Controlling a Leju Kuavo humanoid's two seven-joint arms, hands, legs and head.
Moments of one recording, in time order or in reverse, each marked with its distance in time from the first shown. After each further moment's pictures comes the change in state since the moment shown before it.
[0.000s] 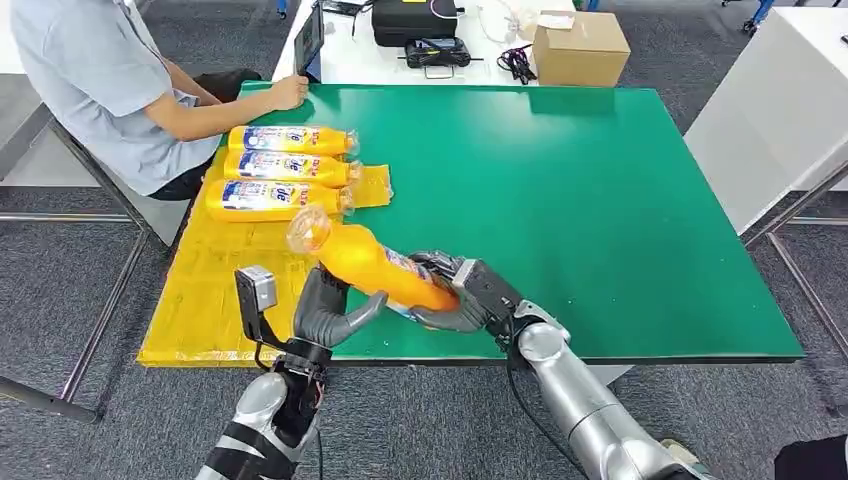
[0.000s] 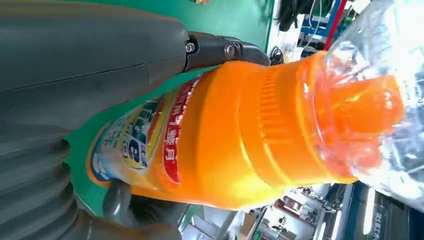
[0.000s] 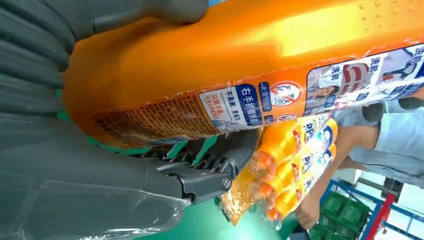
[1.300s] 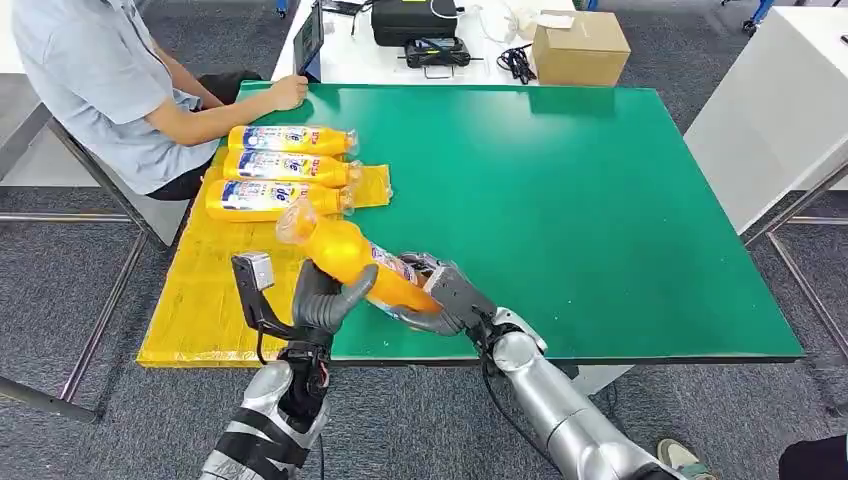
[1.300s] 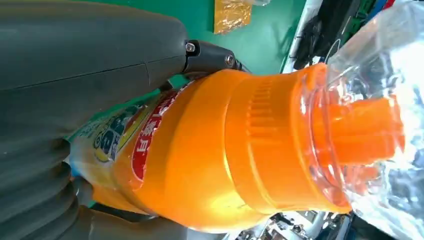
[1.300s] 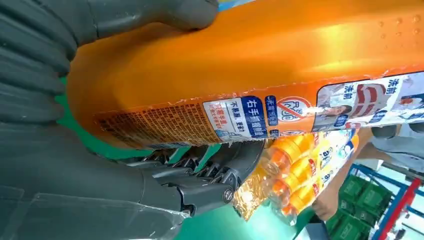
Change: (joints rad) left arm -0.055 -0.040 0.029 0.069 0.092 0.156 0.029; right arm -0.007 0.069 0.040 0.079 0.092 -0.146 0.023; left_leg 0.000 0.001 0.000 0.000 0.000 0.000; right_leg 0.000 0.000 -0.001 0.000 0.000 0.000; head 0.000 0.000
